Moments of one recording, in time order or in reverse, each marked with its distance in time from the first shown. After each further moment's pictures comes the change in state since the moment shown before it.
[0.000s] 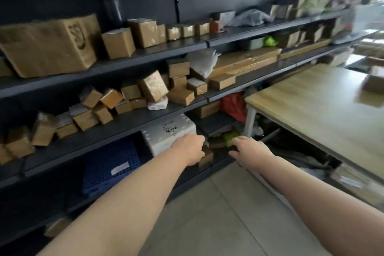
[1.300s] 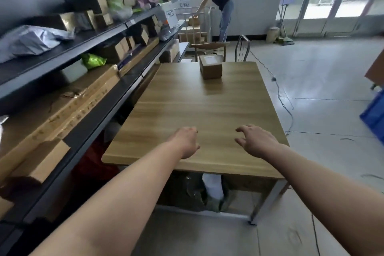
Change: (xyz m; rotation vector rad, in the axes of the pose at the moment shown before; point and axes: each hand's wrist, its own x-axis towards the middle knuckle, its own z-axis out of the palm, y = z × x) left_hand 0.402 0.379 -0.015 0.133 -0.163 0.700; right_hand 0.013 0.434 -0.043 0.207 0.156 1.012
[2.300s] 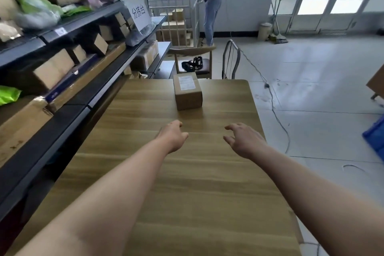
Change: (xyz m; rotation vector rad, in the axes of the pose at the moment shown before) left_hand 0.398 0.050 -0.087 -0.322 0.058 -0.189; right_hand 0.358 0.113 -0.074 0.099 -0.006 0.054
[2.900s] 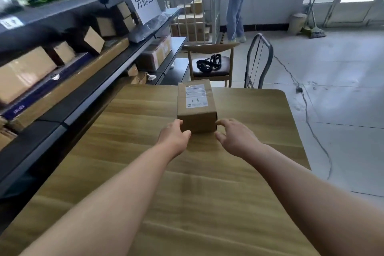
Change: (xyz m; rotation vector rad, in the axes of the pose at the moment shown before) left_hand 0.236 0.001 0.025 -0.222 0.140 -0.149; right_hand 0.263 -0.007 0.046 0.160 -0.011 -0.143
